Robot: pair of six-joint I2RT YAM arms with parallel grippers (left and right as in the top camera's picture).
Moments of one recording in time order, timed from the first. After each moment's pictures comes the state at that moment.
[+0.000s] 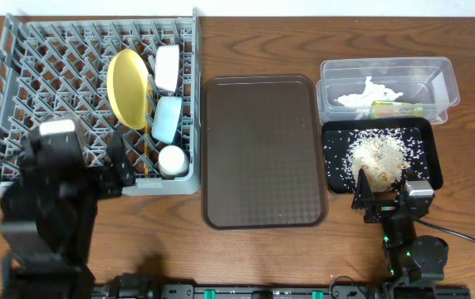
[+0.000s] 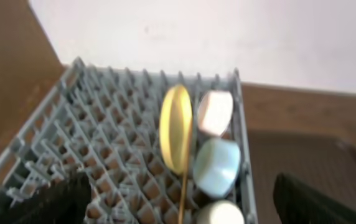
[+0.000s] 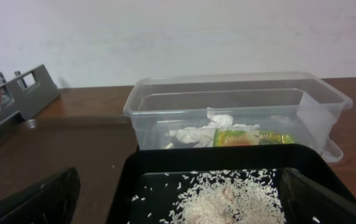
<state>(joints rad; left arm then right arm) 0.03 0.66 1.11 -0.81 -0.09 -0.06 0.00 0.01 0.01 -0.07 -0.07 0.11</state>
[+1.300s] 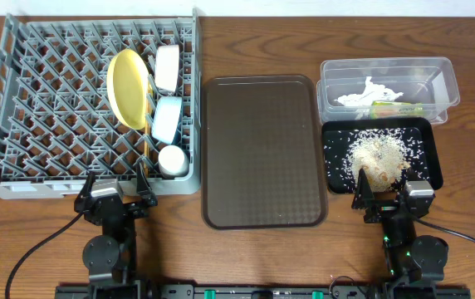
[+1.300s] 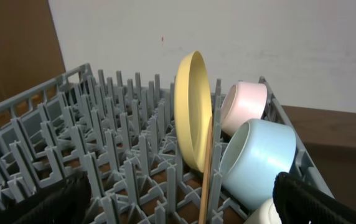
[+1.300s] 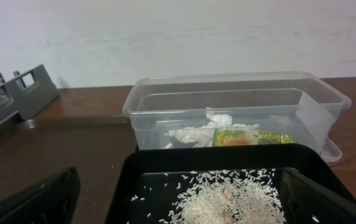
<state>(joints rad) 0.09 0.01 0.05 -0.08 -0.08 -0.04 0.00 0.01 0.01 -0.07 -0.07 0.11</state>
